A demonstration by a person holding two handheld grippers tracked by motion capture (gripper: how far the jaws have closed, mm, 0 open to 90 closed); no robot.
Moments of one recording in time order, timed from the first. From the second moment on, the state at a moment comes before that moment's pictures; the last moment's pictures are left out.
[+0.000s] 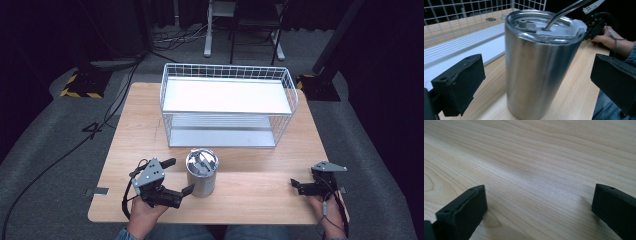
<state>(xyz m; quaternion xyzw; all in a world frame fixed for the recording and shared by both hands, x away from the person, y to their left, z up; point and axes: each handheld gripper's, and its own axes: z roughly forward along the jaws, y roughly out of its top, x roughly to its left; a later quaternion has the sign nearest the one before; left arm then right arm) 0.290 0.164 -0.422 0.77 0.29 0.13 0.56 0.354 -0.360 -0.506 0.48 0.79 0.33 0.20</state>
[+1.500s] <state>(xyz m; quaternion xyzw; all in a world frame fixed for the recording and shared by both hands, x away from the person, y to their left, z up) 0.322 0.105 -0.453 0.78 0.29 0.16 0.53 0.353 -0.360 -0.506 0.48 0.79 0.33 0.20</state>
